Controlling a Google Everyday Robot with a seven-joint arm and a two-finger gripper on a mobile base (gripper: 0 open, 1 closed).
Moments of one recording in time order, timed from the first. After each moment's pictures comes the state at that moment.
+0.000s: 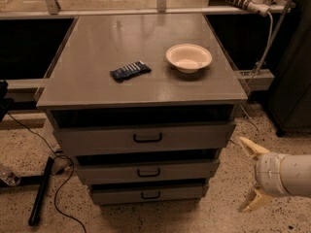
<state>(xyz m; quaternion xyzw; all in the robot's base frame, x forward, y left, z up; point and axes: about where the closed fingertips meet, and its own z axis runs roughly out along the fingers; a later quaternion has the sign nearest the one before) 0.413 -0.241 0.698 -0.67 0.67 -0.04 0.32</state>
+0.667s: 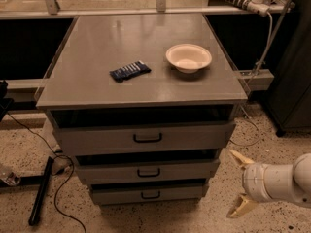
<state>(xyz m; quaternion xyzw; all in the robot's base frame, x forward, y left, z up) 0.421 -0.236 0.625 -0.65 0.69 0.01 0.32</state>
